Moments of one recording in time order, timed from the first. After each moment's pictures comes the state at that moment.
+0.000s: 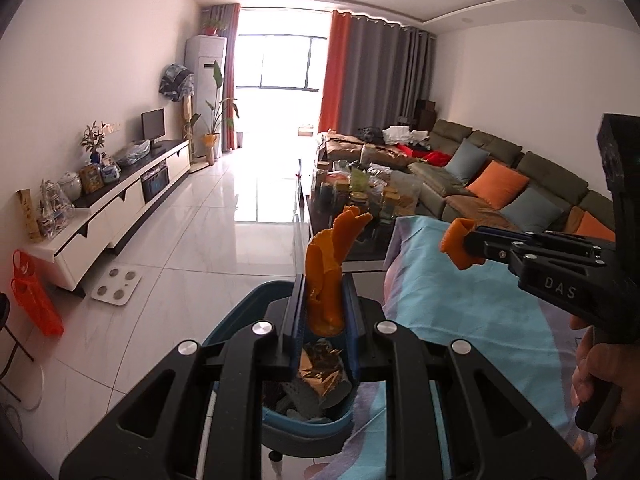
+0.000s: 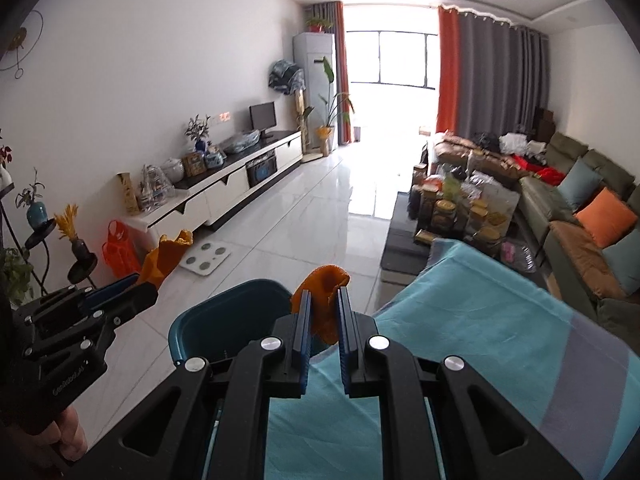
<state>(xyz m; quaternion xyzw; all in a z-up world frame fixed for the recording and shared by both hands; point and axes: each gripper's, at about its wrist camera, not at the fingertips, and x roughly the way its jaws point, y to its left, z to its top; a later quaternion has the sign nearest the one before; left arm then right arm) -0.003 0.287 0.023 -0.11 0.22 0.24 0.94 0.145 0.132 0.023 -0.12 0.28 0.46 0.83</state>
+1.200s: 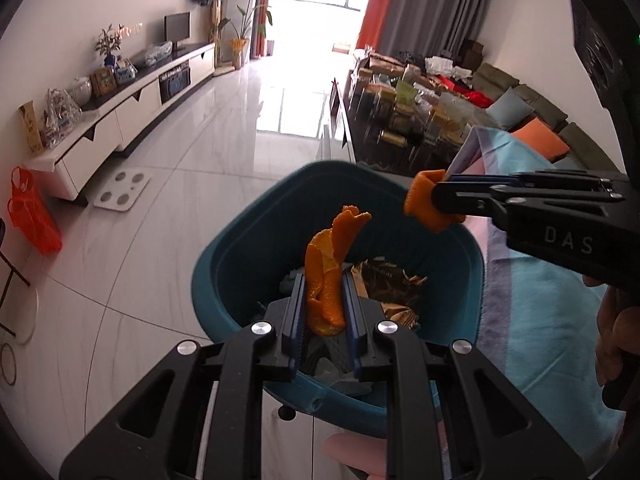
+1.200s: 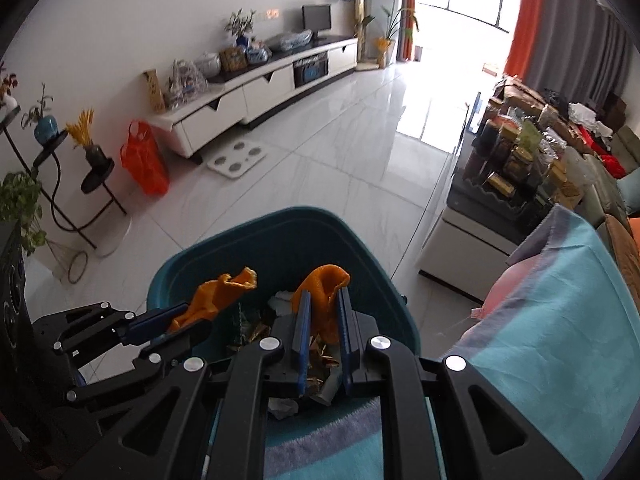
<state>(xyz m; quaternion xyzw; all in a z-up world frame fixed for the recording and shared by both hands) 0.060 0.357 -0.129 -0.21 0.36 0.27 0.87 0.148 0.276 -0.060 -0.25 0.40 0.50 0.72</state>
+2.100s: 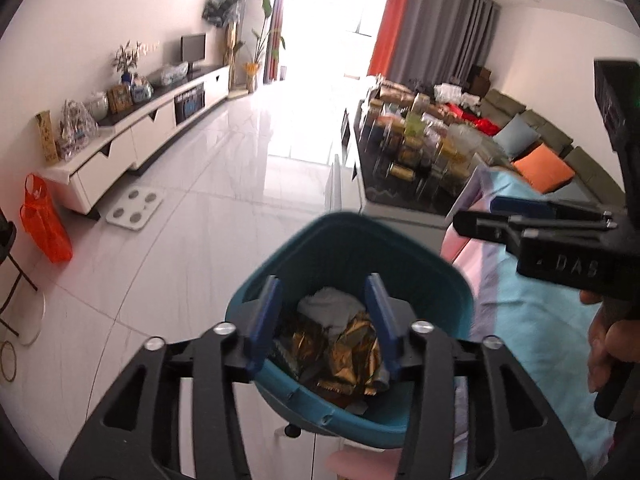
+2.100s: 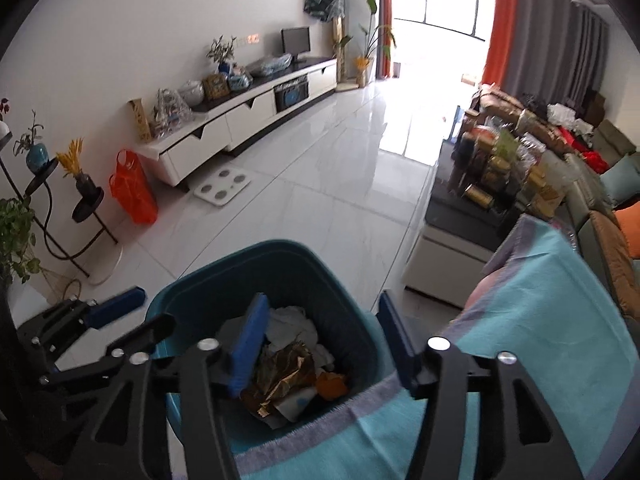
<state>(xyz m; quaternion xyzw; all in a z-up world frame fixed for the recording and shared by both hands) 0.045 0.354 -0.094 -0.20 0.30 0.30 0.88 0.165 0.247 -0.025 -0.22 0.36 0.49 0.77</state>
